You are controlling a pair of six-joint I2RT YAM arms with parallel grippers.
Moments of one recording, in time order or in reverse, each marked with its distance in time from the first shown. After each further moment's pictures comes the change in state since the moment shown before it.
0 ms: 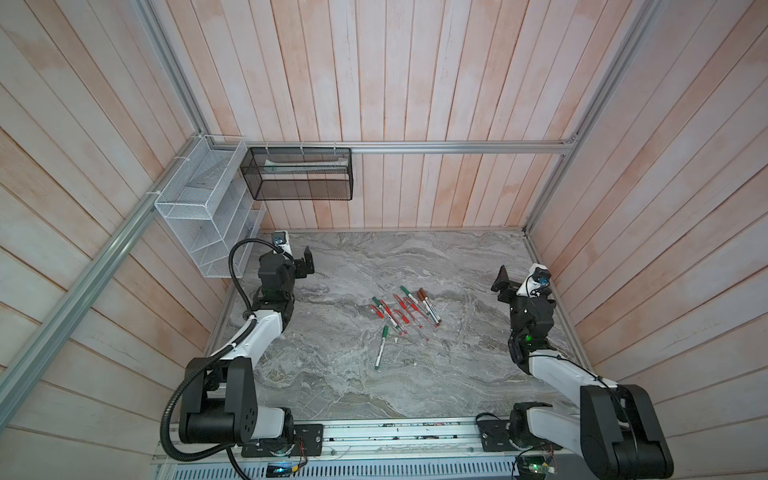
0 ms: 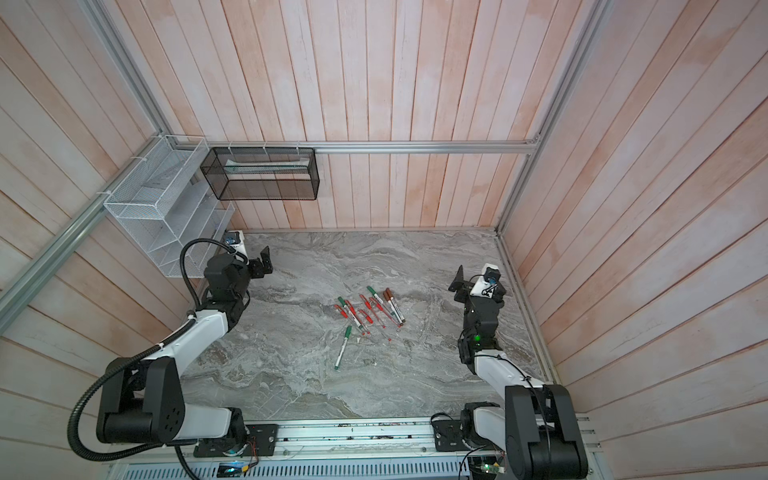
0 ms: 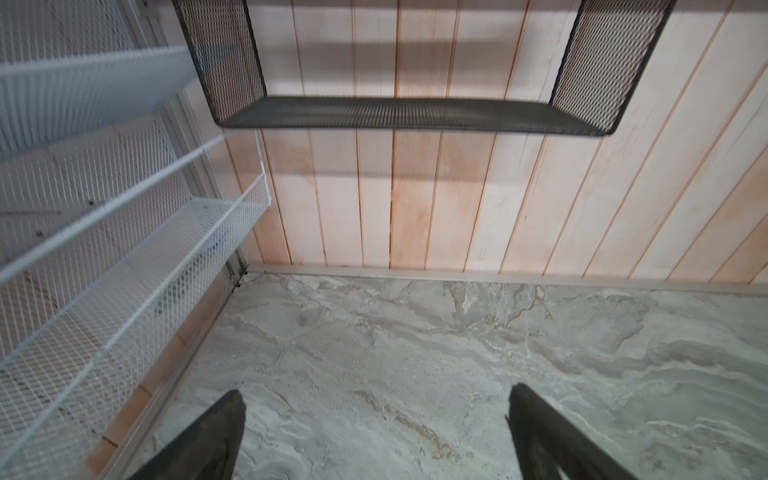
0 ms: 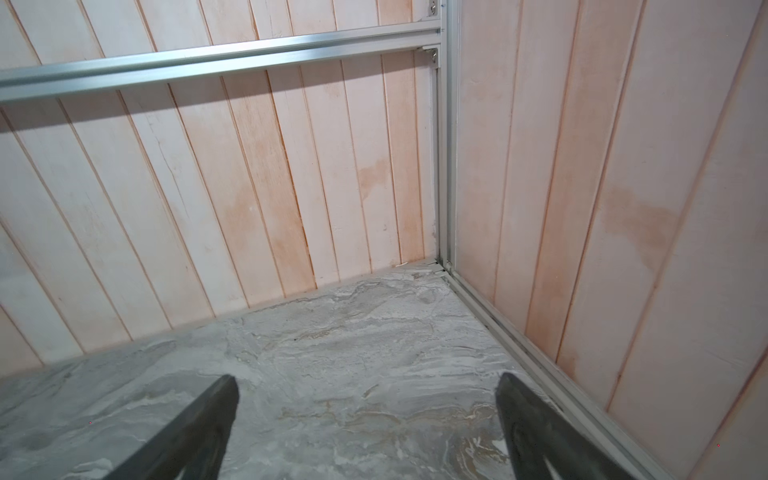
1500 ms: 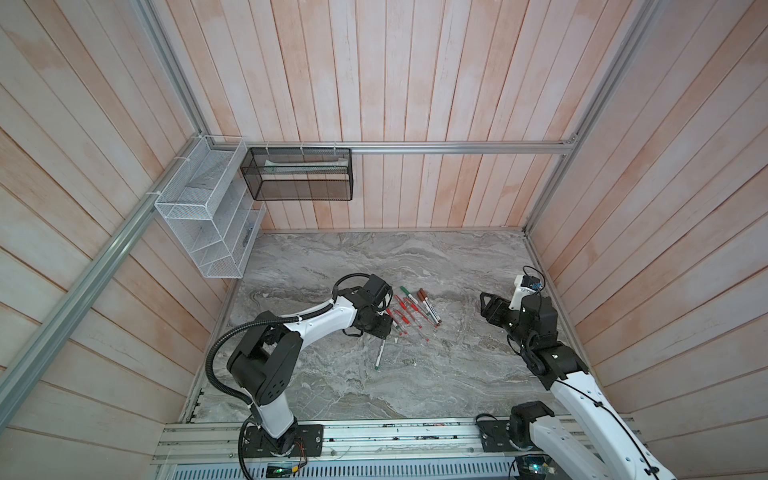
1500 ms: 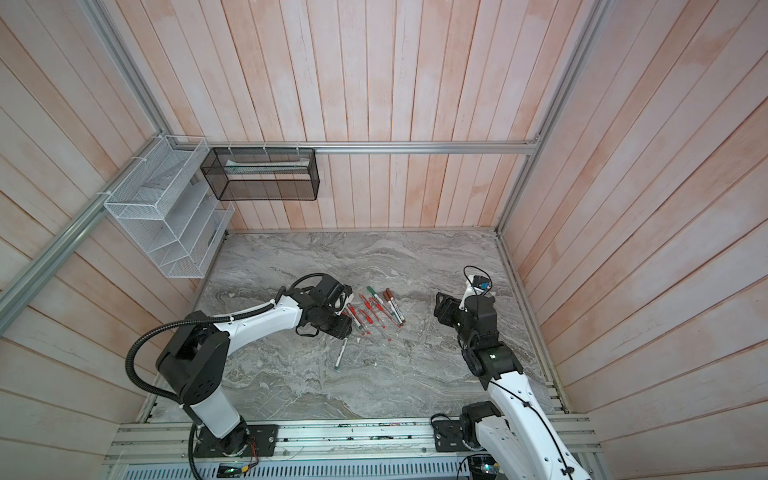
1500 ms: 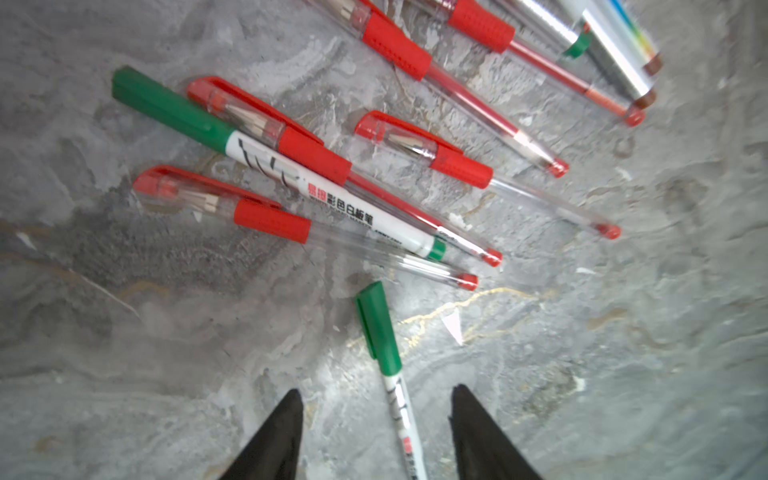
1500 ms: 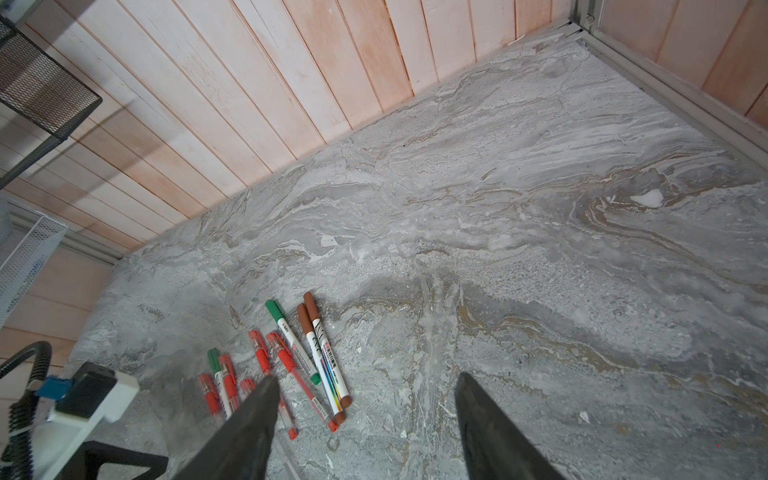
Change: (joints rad) left arm -0.658 0.375 0.296 -0.915 0.194 -0.209; right arm 0.171 -0.414 0.185 -1.065 -0.191 0.373
